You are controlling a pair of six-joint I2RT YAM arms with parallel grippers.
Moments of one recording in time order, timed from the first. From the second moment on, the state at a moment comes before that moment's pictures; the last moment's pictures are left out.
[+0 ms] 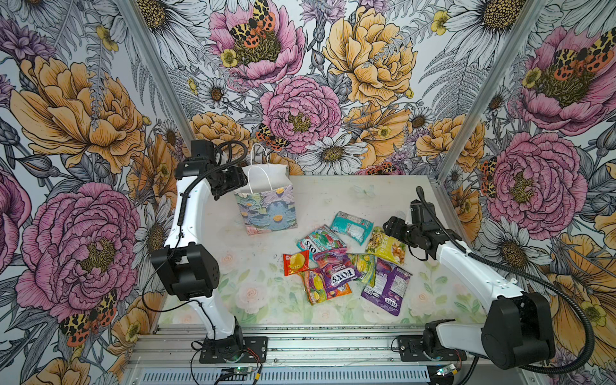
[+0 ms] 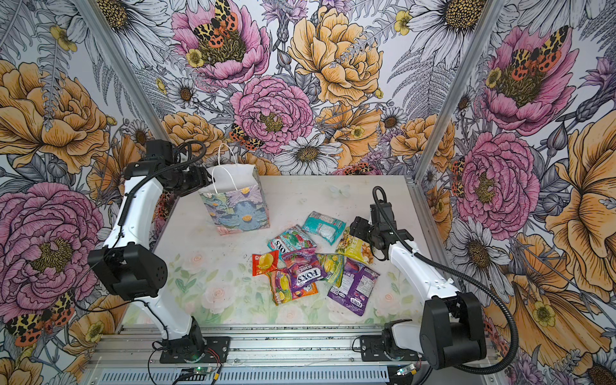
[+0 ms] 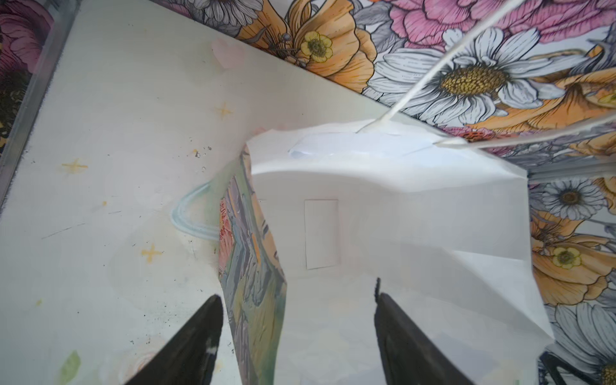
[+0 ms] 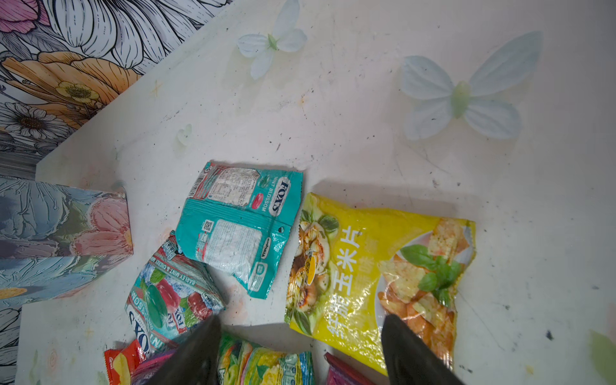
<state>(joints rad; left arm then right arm) 0.12 1.81 1.95 -1.12 0.30 -0.23 0.16 1.30 0.89 -0.44 -0.13 0.55</state>
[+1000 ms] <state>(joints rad) 0.05 1.52 1.61 -1.19 0.22 -0.38 0.31 1.56 1.10 -0.44 -0.28 0.52</state>
